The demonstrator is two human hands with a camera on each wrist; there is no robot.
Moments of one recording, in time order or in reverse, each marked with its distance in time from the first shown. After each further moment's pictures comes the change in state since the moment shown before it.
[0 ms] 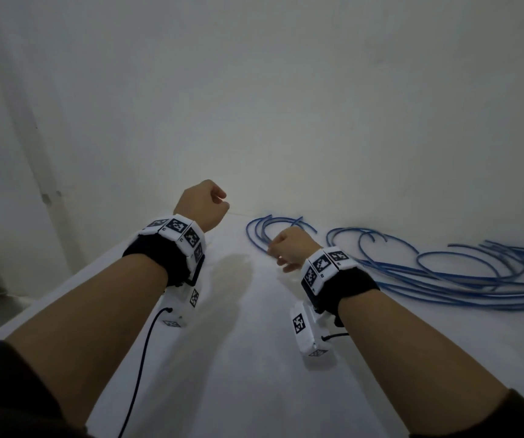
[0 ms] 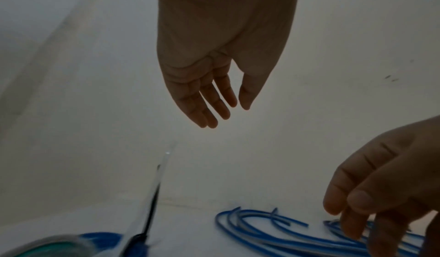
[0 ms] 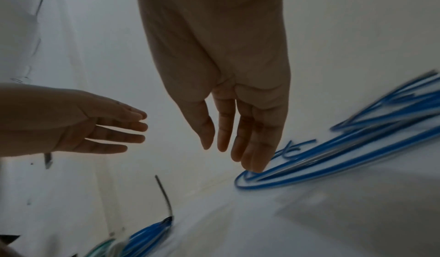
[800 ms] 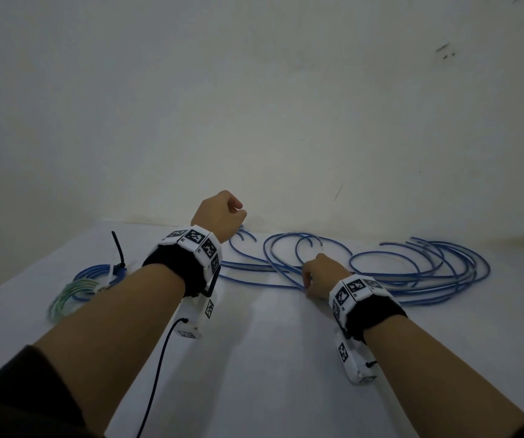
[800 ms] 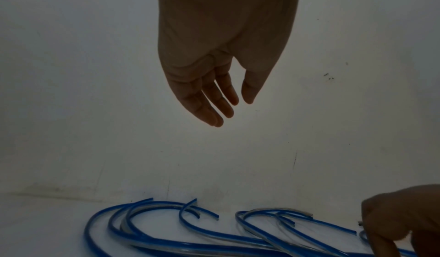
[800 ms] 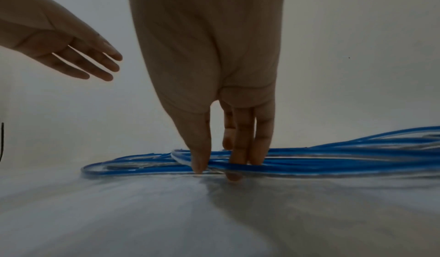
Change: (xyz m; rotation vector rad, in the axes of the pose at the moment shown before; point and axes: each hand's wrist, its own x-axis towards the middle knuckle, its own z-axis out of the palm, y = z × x) left_hand 0.008 0.108 0.115 -0.111 -0.125 0.117; right_hand -0.020 0.146 -0.110 -0.736 0.069 -0.002
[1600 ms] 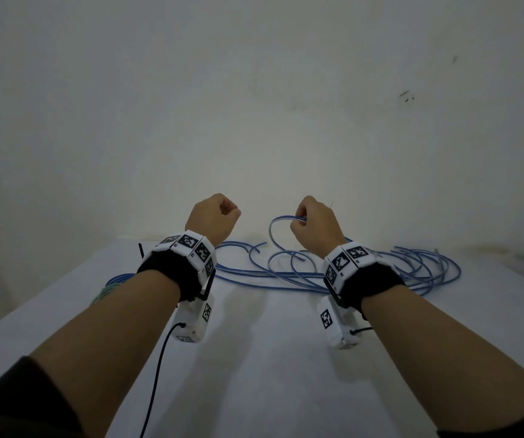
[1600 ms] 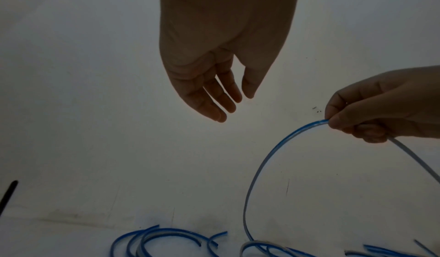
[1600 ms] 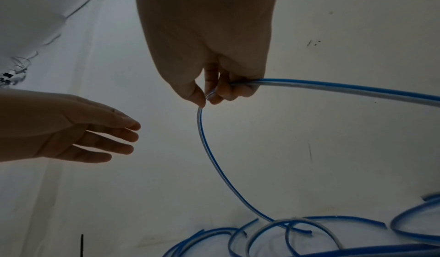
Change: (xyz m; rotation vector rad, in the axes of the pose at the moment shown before) left_hand -0.051 0.022 -0.069 -0.078 0.128 0.093; right_hand -0.066 -0.063 -0.091 0.495 0.709 -0.118
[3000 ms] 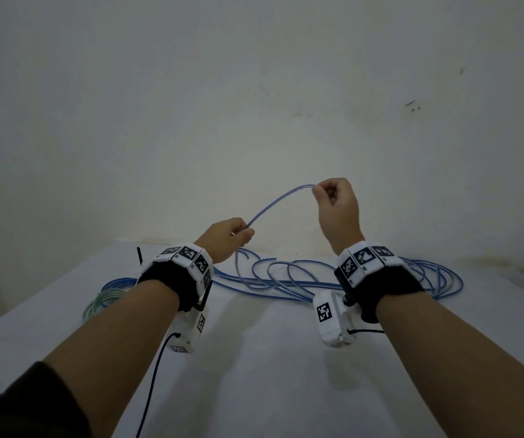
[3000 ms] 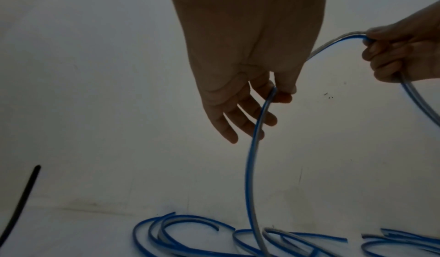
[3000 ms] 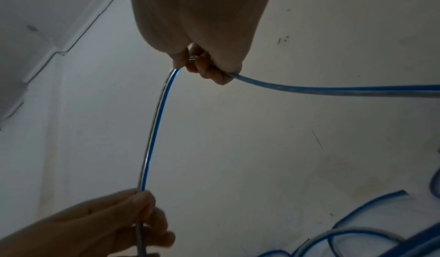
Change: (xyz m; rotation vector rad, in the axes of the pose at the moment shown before) left_hand 0.008 -0.023 0.018 -0.041 -0.385 0.094; right_hand 0.022 -0.008 -0.014 0.573 0.409 -0.007
